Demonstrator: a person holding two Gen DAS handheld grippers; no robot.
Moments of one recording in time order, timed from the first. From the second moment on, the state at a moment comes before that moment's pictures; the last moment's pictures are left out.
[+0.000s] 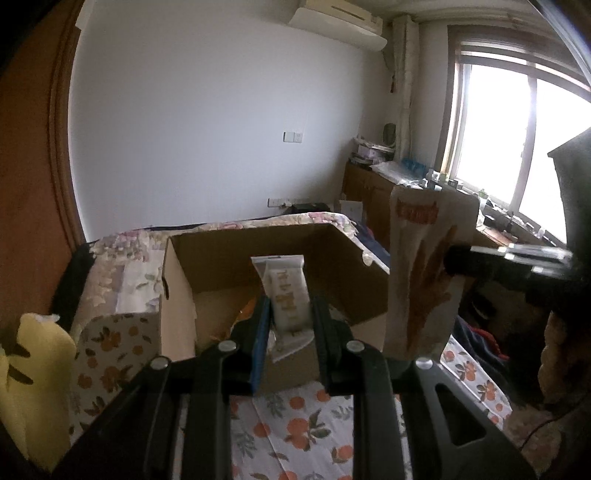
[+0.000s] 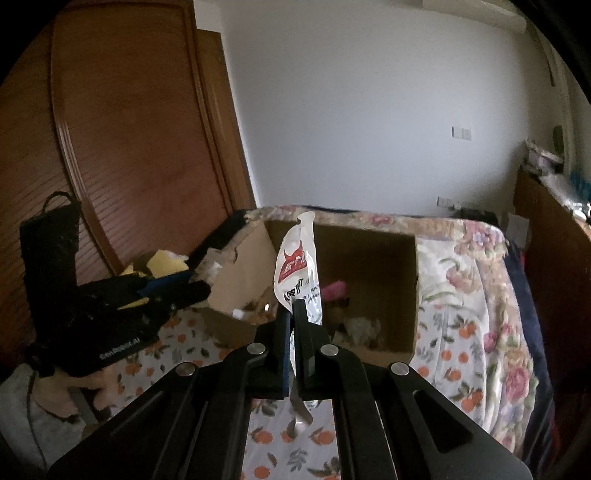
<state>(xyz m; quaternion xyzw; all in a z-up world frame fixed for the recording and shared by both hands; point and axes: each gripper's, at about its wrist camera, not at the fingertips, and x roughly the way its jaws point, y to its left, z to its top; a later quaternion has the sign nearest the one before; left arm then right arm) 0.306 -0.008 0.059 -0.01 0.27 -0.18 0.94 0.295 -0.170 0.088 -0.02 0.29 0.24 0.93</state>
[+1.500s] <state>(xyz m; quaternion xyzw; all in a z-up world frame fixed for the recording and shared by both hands) 0.410 -0.019 -0.023 0.00 0.34 -0.15 0.93 0.446 -0.170 -0.026 0.05 0.37 0.25 0.90</state>
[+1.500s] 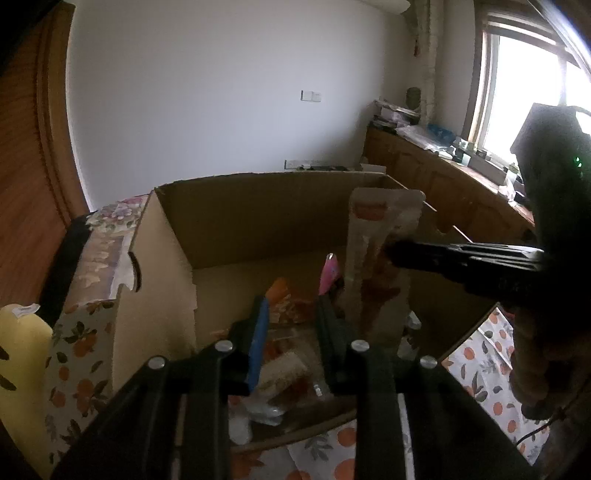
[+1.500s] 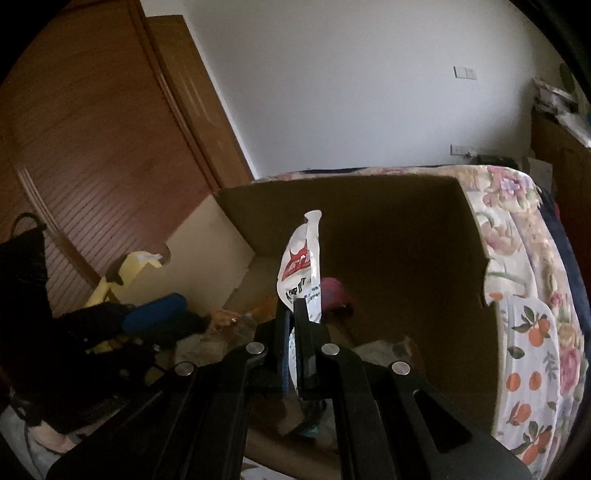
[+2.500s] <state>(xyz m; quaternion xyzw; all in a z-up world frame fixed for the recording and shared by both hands) 0.266 -0.007 0.051 0.03 0.25 -0.11 0.96 0.317 -0.212 0.023 0.02 0.31 0.20 0.93</state>
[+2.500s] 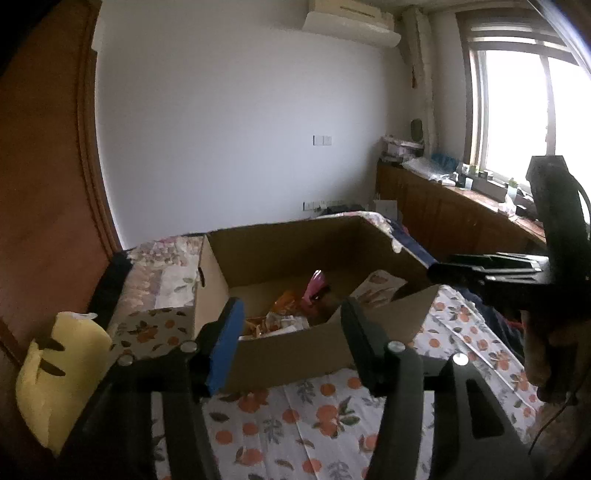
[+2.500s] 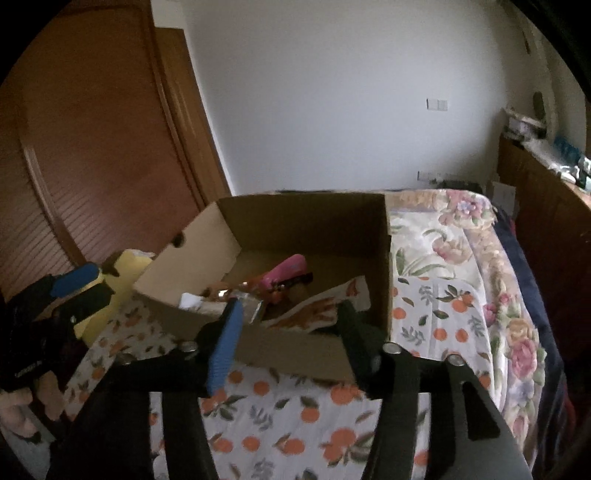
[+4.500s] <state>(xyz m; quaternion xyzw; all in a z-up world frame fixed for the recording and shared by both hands) 0.005 -0.009 0.010 0.02 0.17 -0.03 0.98 0.018 -0.203 -0.001 -0.01 0.19 0.11 0.98</state>
